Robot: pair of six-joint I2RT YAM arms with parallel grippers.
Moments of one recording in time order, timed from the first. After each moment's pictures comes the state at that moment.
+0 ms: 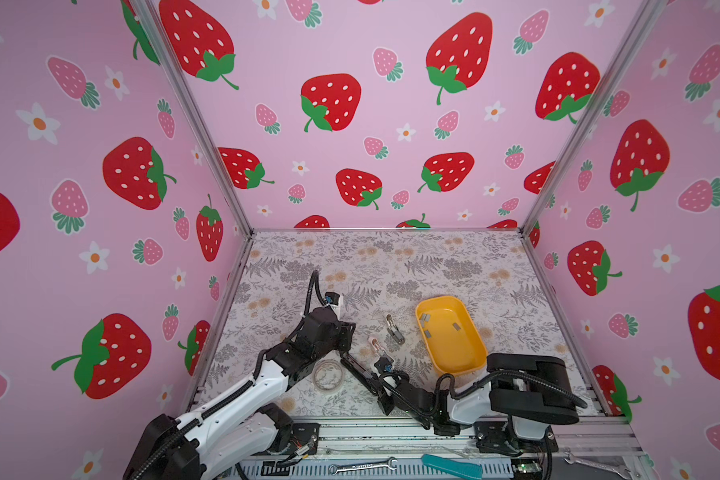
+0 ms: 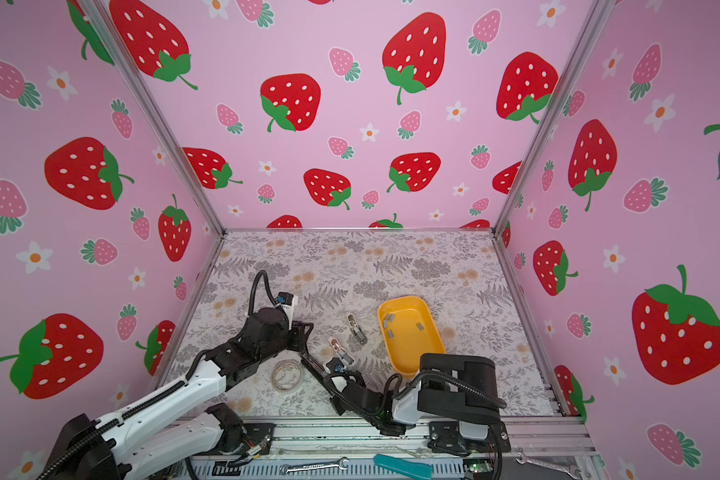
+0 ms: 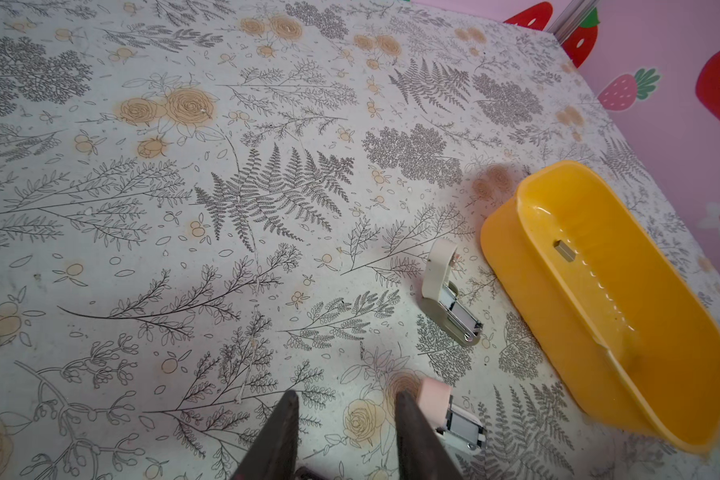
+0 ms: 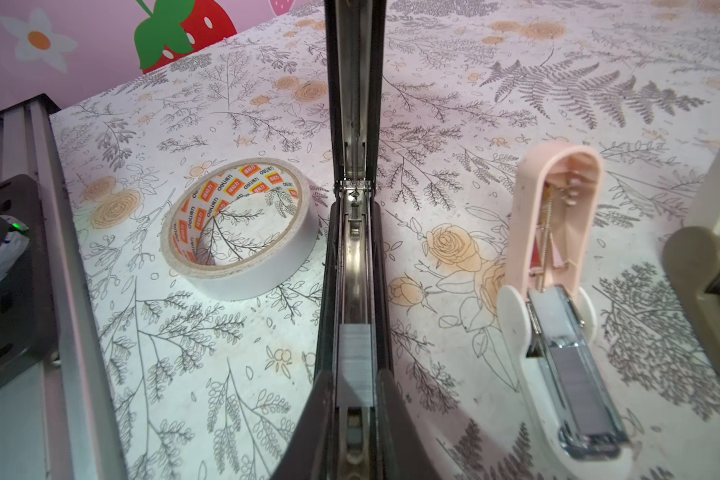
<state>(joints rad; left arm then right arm) -0.62 0.97 0.51 -0.19 -0.05 -0.41 1.52 1.78 0.44 0.88 0.47 0.35</state>
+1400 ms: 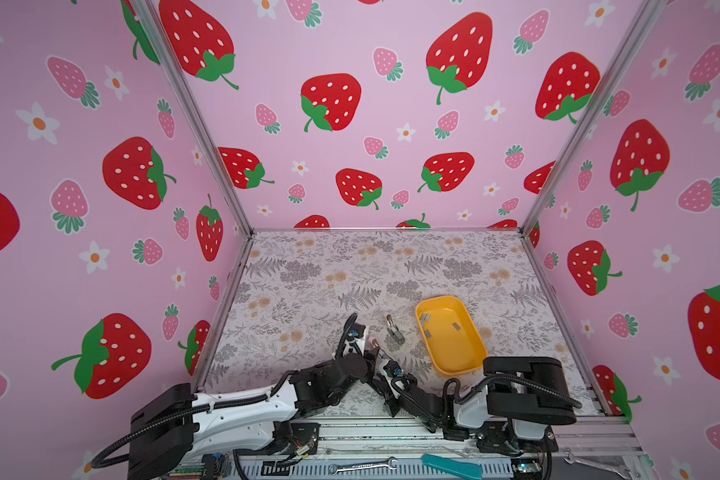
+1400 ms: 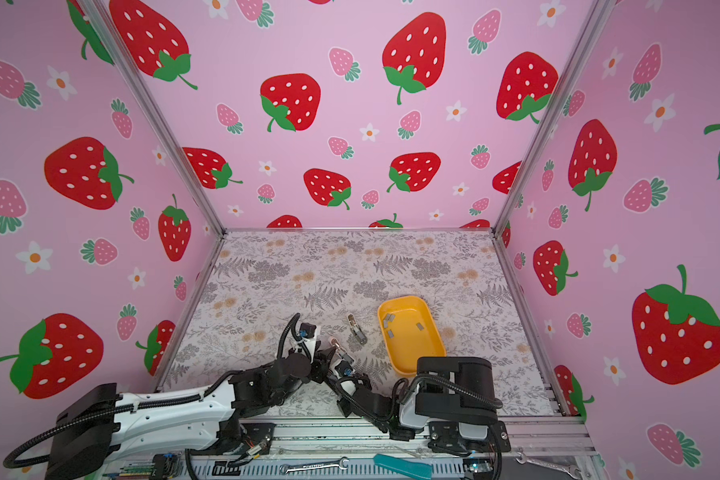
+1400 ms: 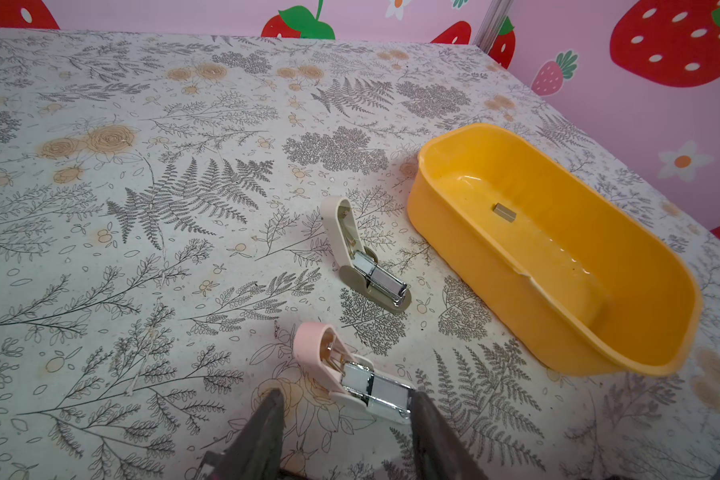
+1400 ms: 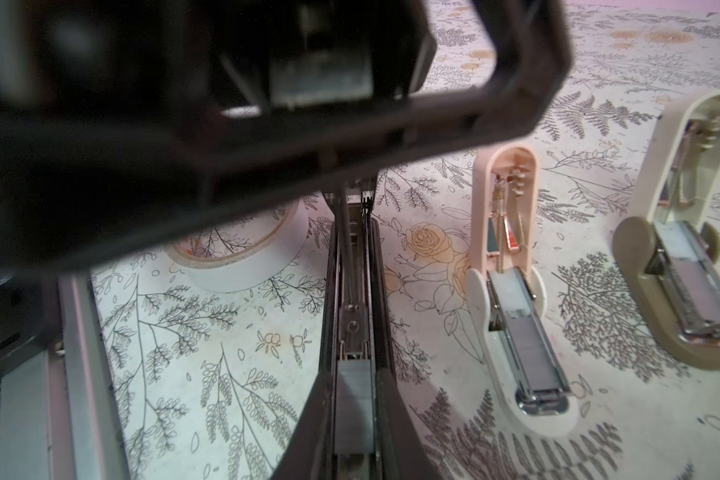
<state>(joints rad) -1.15 1.03 0.35 0.08 -0.50 -0.55 1.54 1.79 0.35 1.05 0.51 0.34</state>
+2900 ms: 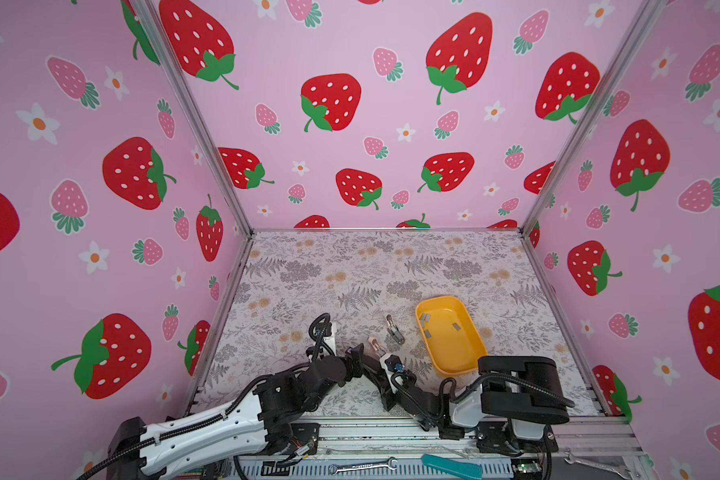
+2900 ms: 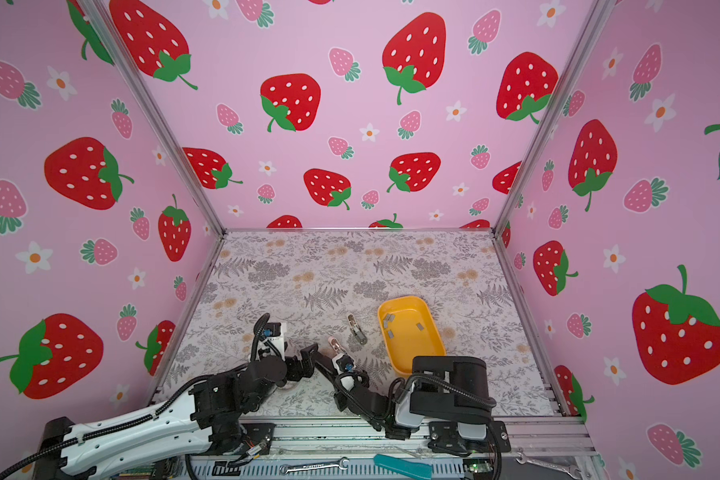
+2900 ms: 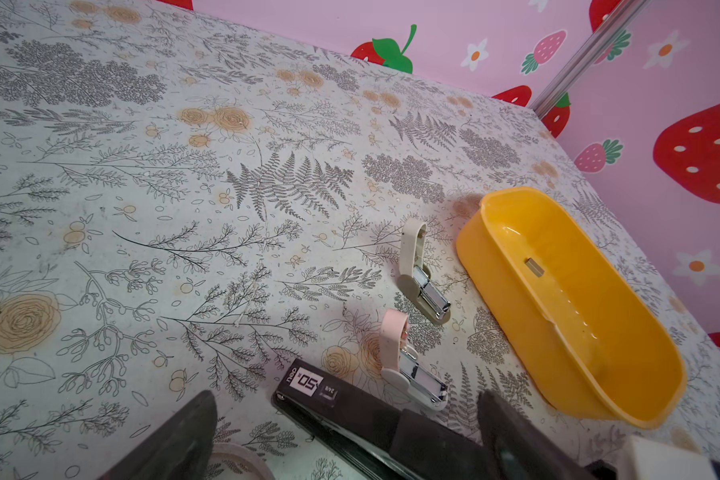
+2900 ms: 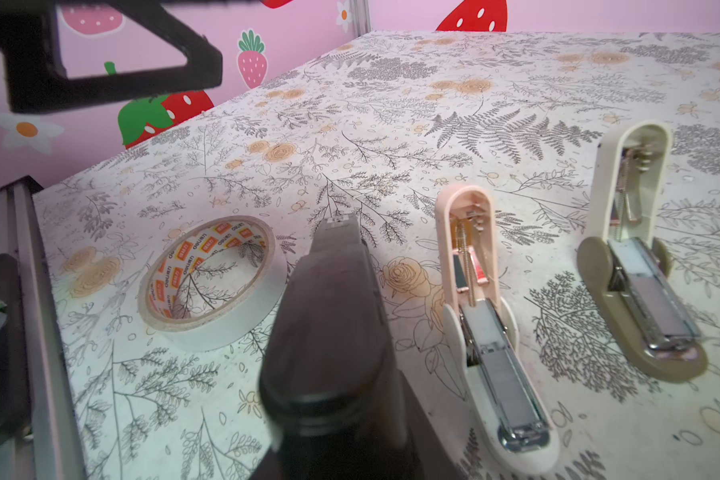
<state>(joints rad) -1.11 0.69 0.39 -0.34 -0.61 -0.78 1.53 1.79 0.39 1.05 0.61 0.39</state>
